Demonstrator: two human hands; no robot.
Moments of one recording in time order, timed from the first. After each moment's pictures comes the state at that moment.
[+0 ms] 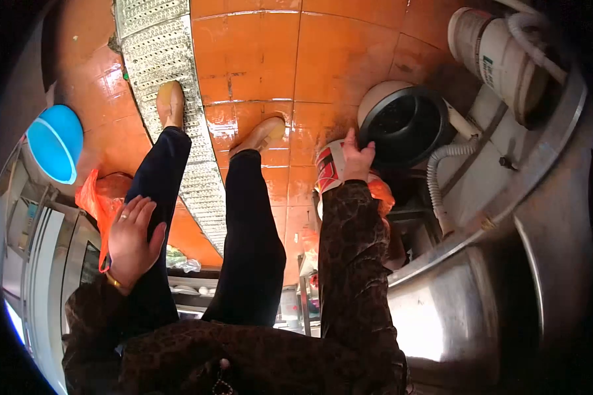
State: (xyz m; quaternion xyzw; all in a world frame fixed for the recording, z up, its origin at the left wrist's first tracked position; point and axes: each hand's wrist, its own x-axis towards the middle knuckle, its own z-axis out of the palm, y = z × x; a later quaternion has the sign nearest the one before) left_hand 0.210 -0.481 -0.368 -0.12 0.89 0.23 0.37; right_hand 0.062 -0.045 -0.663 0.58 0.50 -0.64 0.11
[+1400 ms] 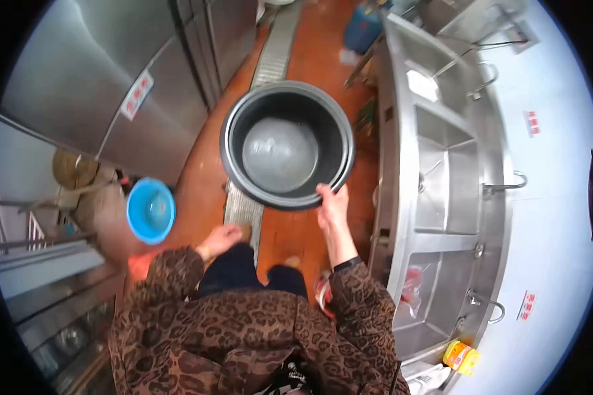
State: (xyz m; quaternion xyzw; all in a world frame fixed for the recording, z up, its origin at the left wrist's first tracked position) left_hand 0.253 -0.595 -0.176 -0.31 0.71 0.62 0.14; right_hand -0.026 -0.410 -0.071 0.09 0.57 -0.78 0.24
